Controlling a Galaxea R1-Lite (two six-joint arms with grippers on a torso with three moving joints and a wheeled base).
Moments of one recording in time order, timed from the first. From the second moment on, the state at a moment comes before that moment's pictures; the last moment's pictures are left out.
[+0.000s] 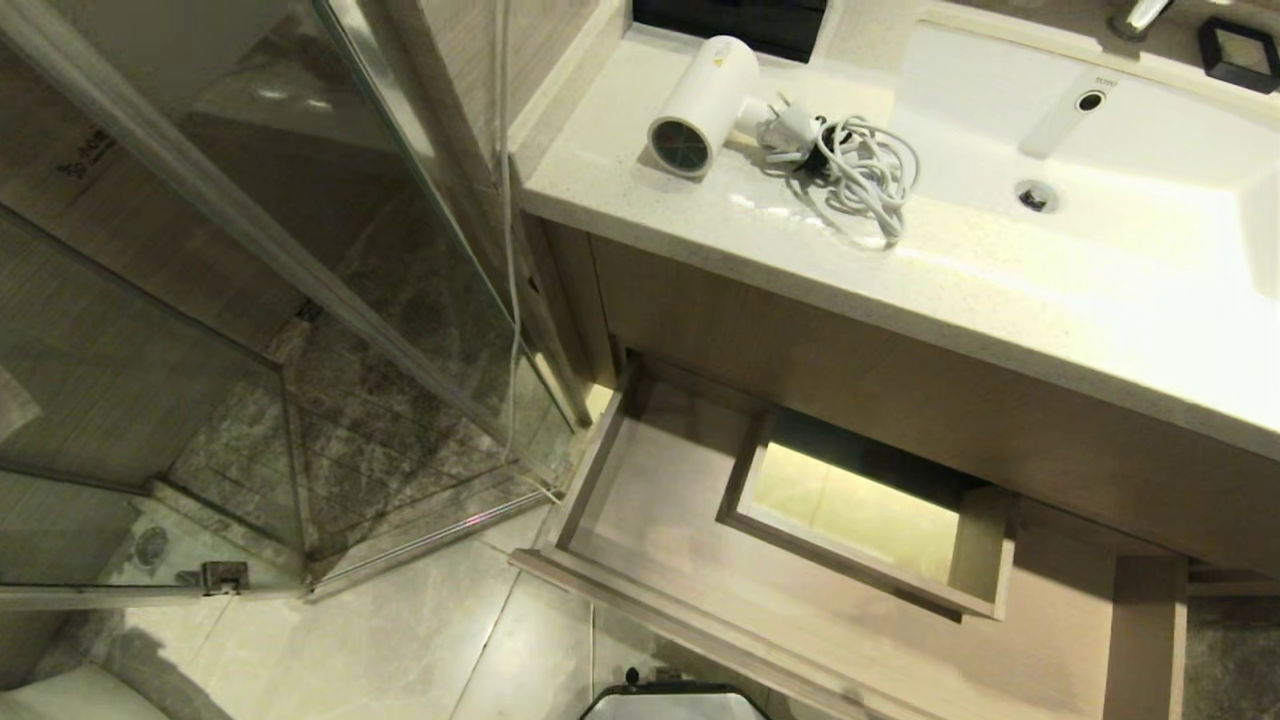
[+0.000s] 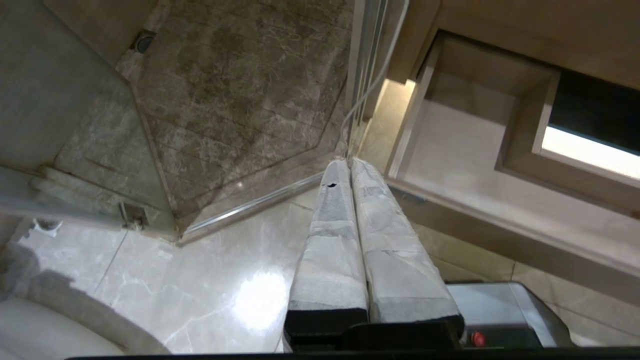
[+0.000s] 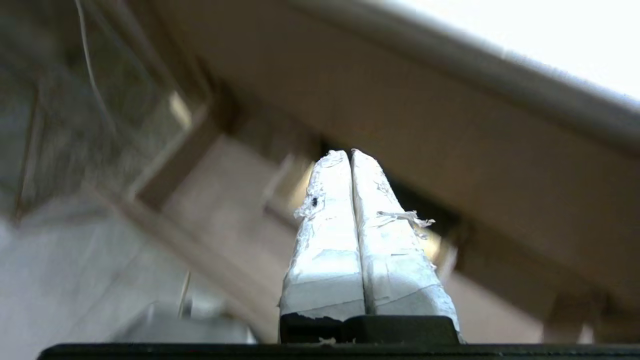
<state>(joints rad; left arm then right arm) 0.00 0.00 0.00 0.00 0.00 0.00 0.15 0.00 0.00 -0.22 0.03 -0.11</state>
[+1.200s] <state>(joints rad) 0.00 0.00 0.00 0.00 0.00 0.00 0.15 0.00 0.00 -0.11 0.03 -0.11</state>
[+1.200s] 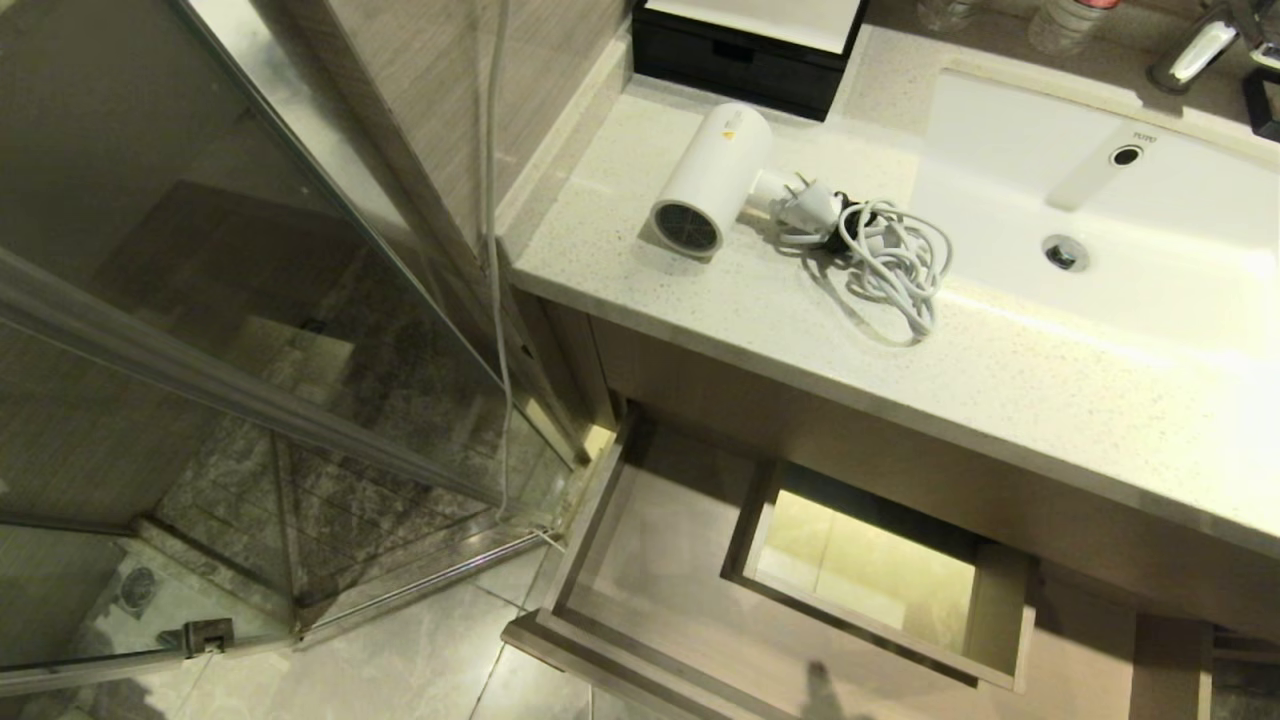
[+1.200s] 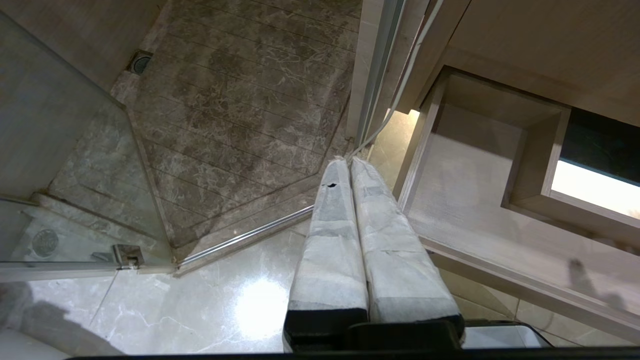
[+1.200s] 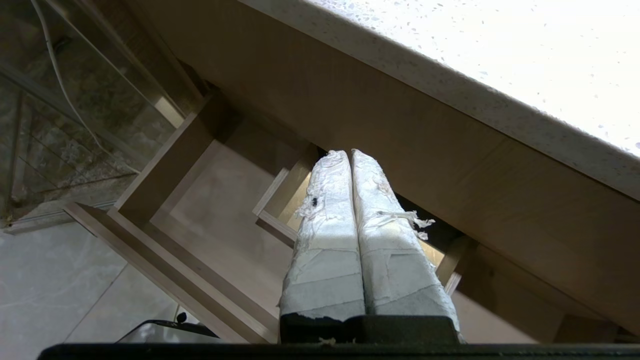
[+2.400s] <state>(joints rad) 0.00 0.00 0.00 0.00 0.00 0.00 0.15 0.00 0.00 -0.10 0.03 -0.10</state>
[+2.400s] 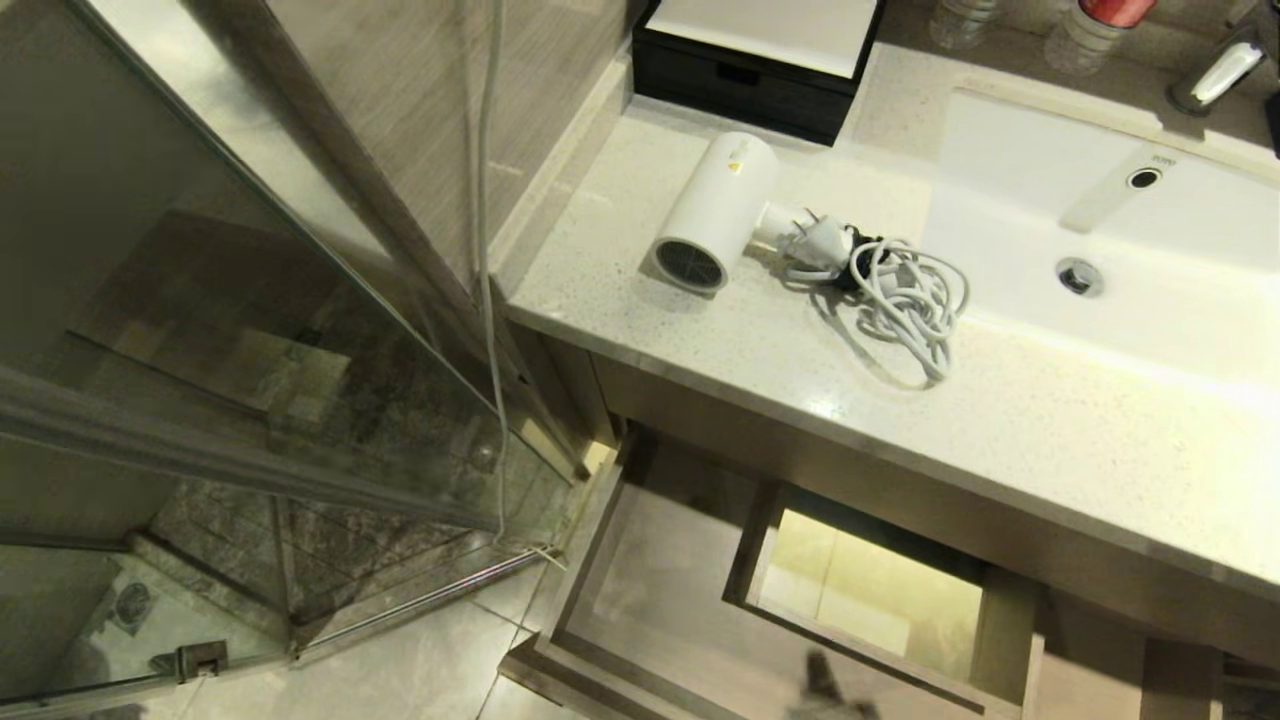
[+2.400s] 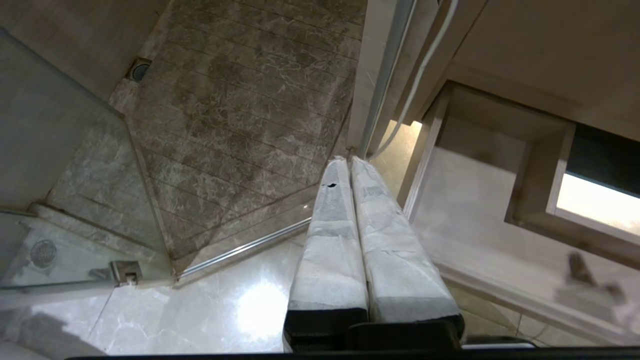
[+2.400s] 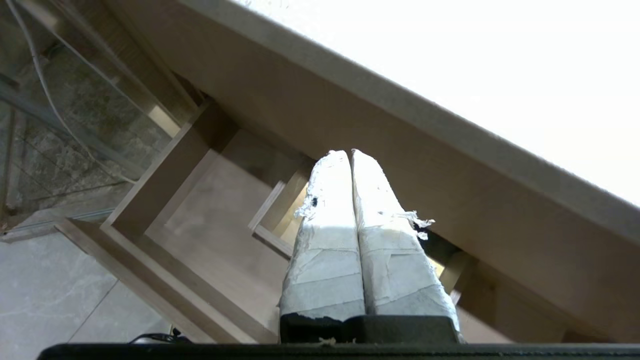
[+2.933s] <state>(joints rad) 0.00 0.00 0.00 0.00 0.00 0.00 0.15 0.00 0.00 -0.11 0.03 -0.10</state>
